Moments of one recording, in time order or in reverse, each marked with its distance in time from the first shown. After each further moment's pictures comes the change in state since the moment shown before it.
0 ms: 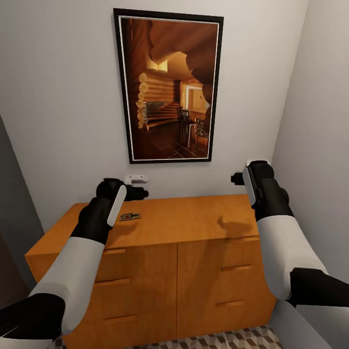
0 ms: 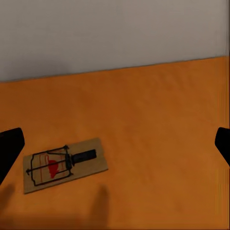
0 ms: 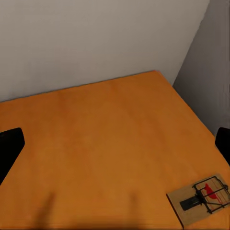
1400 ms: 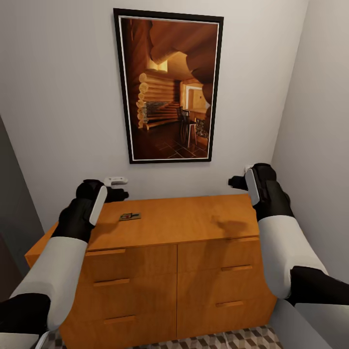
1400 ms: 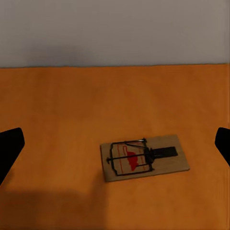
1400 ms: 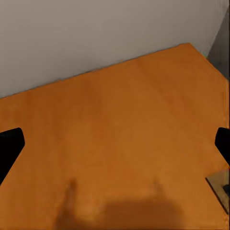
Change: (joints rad) left arm 0.000 0.106 0.085 0.029 -0.016 0.000 0.010; right arm 0.000 0.001 -0.067 0.041 -0.129 0.002 -0.009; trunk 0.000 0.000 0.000
